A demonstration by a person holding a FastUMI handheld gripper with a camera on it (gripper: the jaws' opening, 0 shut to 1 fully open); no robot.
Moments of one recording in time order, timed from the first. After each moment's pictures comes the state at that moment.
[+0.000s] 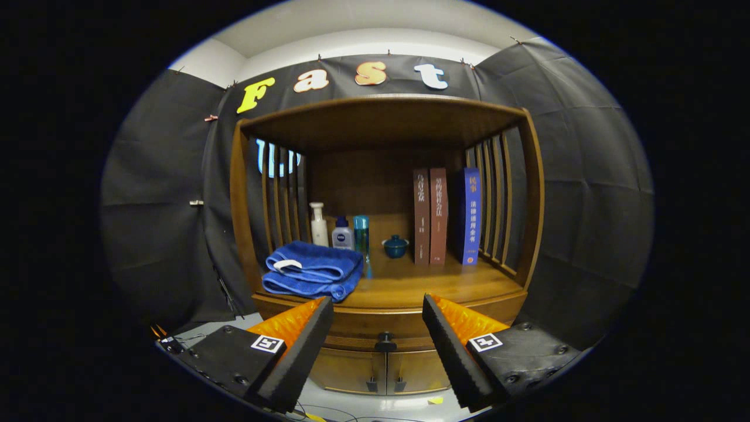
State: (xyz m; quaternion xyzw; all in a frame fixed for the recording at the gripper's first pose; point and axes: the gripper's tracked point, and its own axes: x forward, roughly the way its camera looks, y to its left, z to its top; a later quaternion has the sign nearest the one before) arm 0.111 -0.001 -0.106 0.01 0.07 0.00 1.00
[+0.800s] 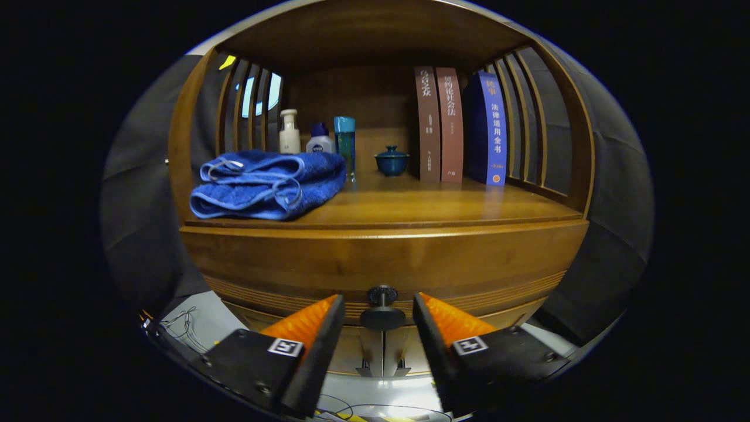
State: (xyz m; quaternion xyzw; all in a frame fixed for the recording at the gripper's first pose) arm 0.195 -0.014 -0.280 0.00 0.19 -0.03 0.98
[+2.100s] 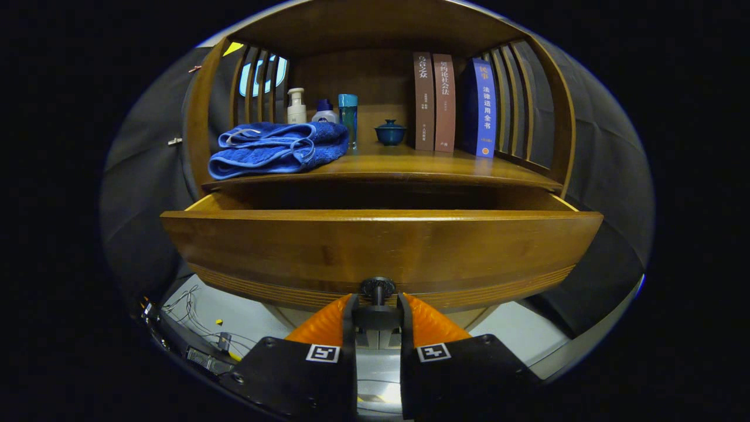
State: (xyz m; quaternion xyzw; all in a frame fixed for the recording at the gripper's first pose) arm 0.108 -0.014 -0.290 0.00 0.26 -0.03 0.97
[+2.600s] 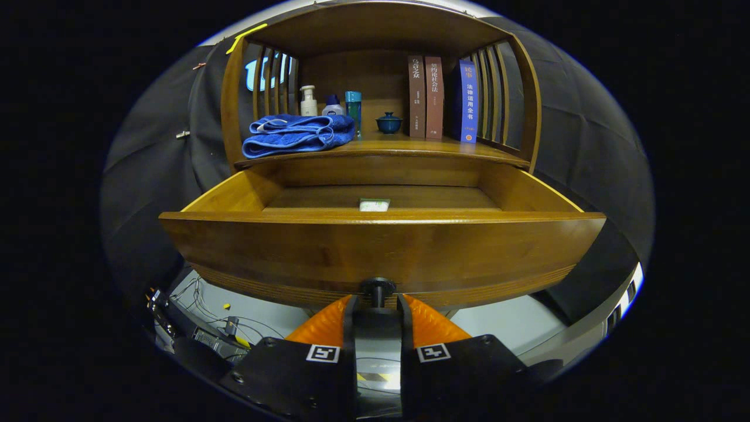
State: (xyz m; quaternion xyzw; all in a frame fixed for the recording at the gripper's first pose) arm 0.017 -0.008 -0.289 -0.01 0.28 -0.03 0.96
